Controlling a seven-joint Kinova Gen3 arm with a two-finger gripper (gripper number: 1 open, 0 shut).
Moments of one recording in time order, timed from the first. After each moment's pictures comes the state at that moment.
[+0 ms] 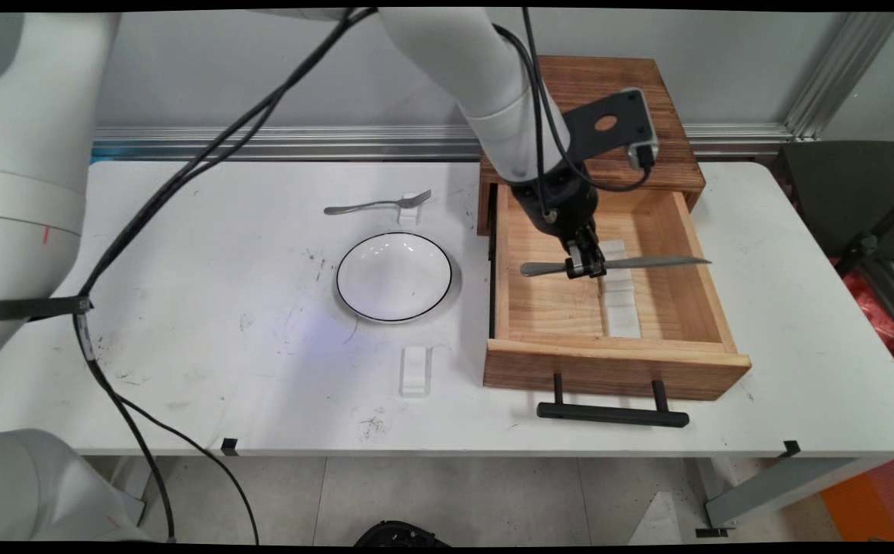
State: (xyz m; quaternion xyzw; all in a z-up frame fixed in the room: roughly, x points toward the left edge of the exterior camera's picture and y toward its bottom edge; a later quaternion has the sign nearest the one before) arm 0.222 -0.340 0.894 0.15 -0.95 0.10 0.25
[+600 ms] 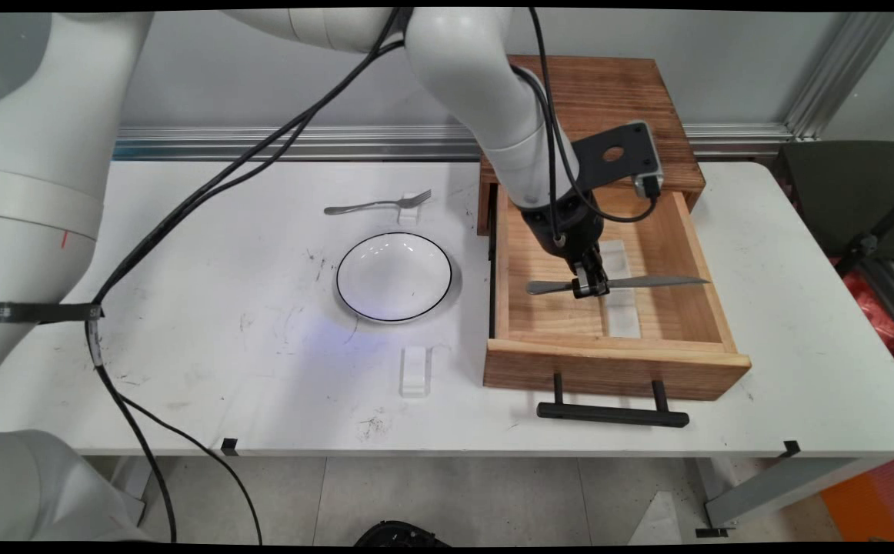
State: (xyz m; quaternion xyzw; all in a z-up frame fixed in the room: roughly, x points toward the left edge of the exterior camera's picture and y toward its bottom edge) arm 0.209 -0.345 0.863 0.16 -0.95 0.09 0.25
